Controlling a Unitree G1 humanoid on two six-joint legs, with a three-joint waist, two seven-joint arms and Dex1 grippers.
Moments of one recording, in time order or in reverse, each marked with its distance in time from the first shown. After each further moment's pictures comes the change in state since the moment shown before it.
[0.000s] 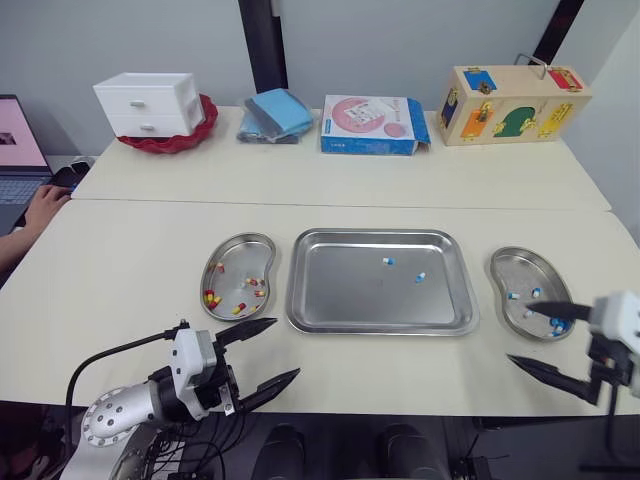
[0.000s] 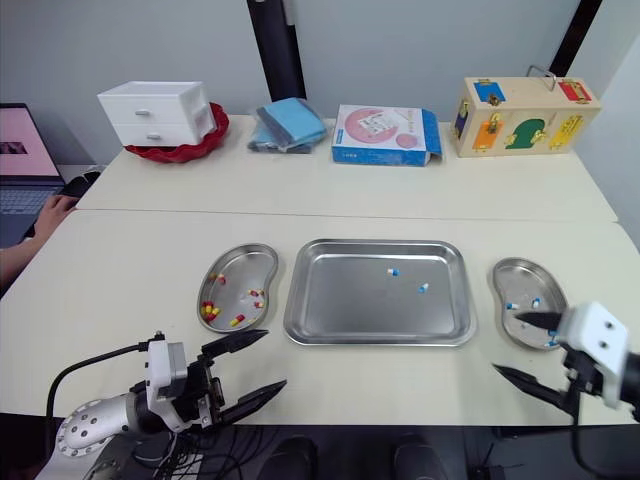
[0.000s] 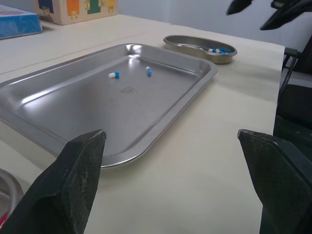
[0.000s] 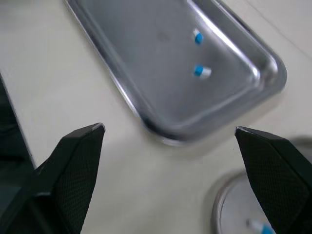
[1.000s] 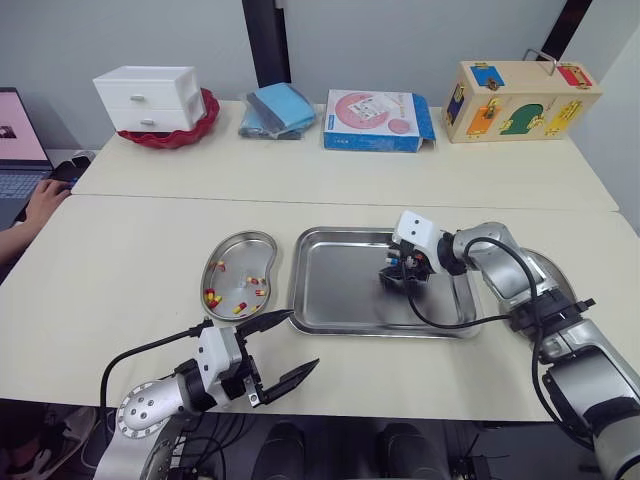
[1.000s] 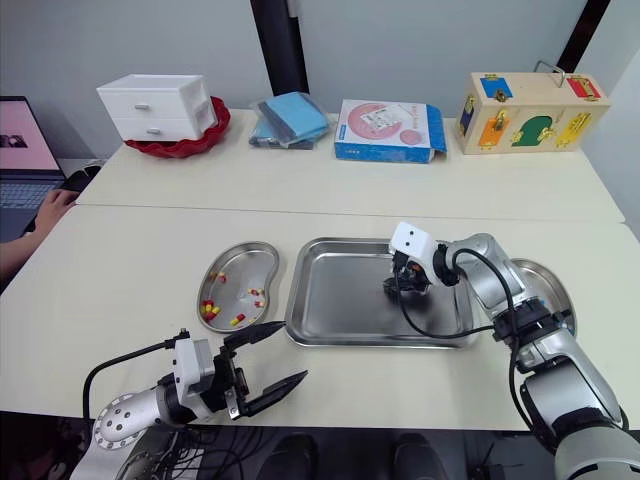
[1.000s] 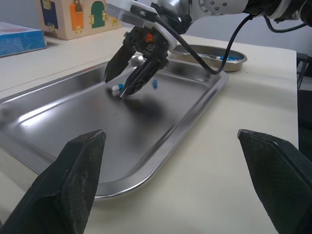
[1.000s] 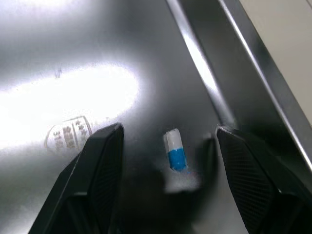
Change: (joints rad) left arm -0.065 -0.051 -0.106 0.061 0.061 -0.096 0.078; right arm -1.053 0.420 0.894 0.957 -0.507 -0.068 -0.028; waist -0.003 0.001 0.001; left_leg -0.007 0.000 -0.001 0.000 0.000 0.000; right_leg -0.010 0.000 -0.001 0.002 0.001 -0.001
